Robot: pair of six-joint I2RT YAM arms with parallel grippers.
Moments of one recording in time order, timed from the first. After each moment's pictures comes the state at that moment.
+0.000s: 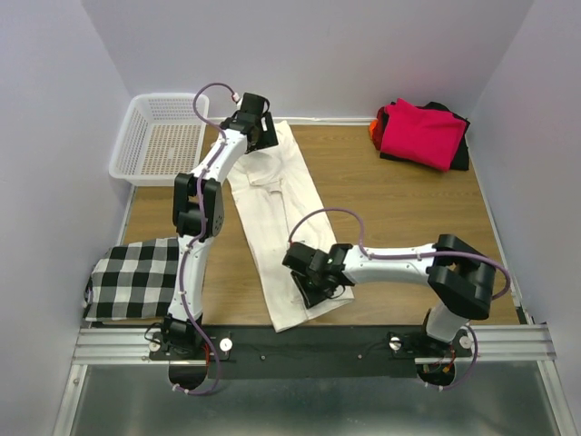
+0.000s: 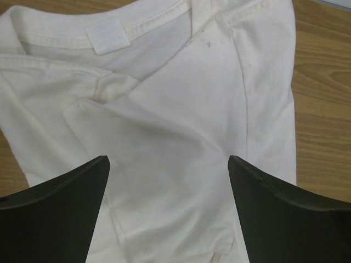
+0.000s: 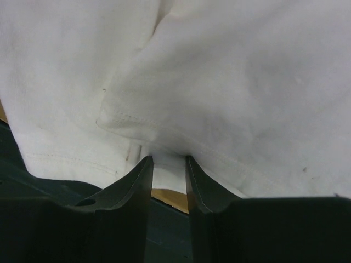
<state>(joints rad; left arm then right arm) -0.27 2.41 2.23 -0.62 -0.16 -0.46 1.16 1.66 0.96 -0.55 0.02 0.64</state>
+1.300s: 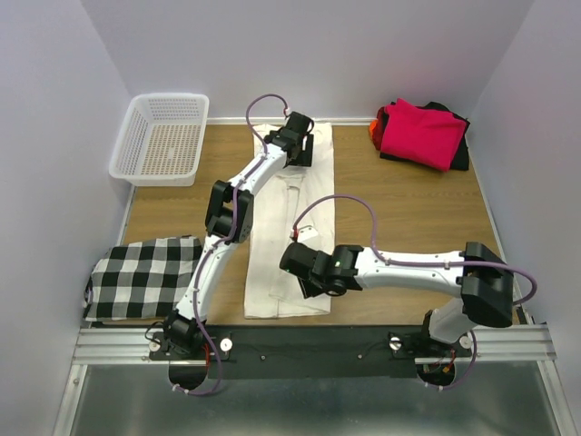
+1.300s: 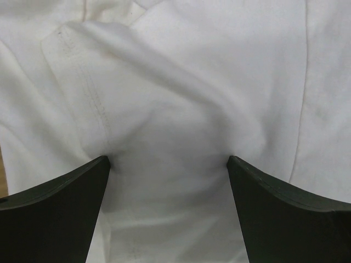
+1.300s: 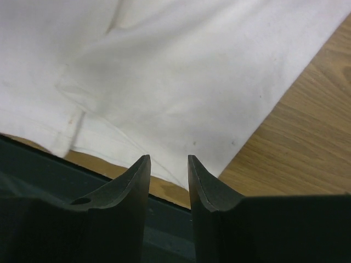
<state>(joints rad) -0.47 2.66 2.47 -0.69 -0.26 -0.31 1.24 1.55 1.08 -0.66 0.32 0.75</state>
